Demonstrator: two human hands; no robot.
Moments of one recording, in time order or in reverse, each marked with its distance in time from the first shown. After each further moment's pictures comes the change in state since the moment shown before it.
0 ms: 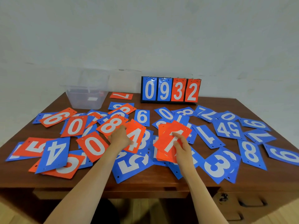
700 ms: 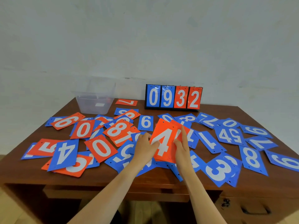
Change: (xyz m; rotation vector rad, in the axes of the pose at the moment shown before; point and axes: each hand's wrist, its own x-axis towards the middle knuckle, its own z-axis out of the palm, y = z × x) left_hand -0.087 0.050 0.019 -0.547 0.079 0.233; right_hand -0.017 -0.021 0.011 0.148 -0.061 -0.123
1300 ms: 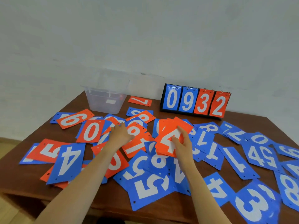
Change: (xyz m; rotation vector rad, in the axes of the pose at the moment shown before) left_hand 0.150 -0.096 -0.104 0.600 0.004 -0.231; right_hand 0.097 0.021 0.069 -0.106 -0.046 0.136
